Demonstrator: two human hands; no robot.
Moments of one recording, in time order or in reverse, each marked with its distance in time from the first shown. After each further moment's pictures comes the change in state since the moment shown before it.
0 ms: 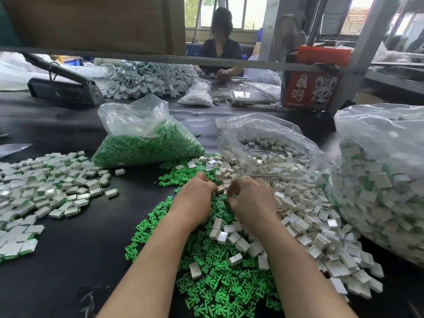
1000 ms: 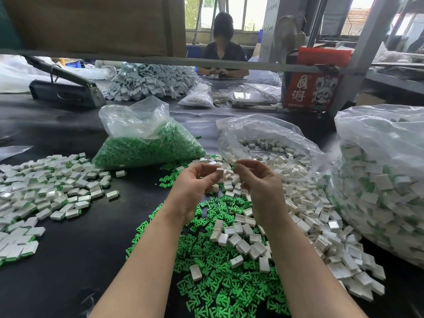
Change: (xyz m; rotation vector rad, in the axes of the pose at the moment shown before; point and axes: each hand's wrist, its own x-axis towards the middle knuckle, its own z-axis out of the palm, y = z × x) left_hand 0.000 0.006 -0.019 -1.466 0.051 -0.173; right_hand 0.002 0.001 -0.019 1.390 0.129 0.095
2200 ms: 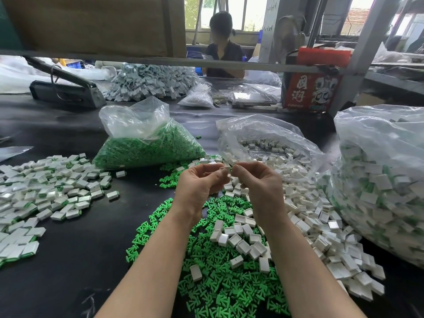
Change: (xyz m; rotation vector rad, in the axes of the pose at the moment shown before) left_hand -0.004 0.001 0.014 -0.146 0.057 0.031; right_hand 0.002 0.001 0.002 -0.059 -0.001 -0.117
